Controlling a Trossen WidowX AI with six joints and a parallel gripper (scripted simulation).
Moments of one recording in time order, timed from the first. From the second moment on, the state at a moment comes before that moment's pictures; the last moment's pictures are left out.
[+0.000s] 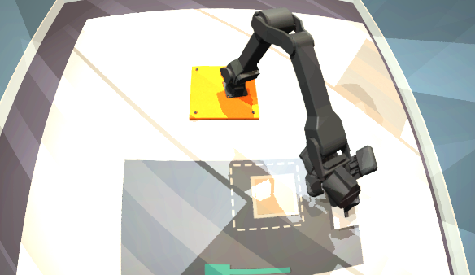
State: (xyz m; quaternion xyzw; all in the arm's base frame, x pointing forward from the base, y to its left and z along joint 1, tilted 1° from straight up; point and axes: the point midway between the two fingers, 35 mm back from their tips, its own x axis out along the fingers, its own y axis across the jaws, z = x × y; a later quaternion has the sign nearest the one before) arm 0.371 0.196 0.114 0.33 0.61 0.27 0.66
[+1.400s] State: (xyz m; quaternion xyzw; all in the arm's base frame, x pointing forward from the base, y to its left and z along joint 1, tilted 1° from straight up) arm 0.375 0.199 0.083 0.33 0.61 0.28 0.66
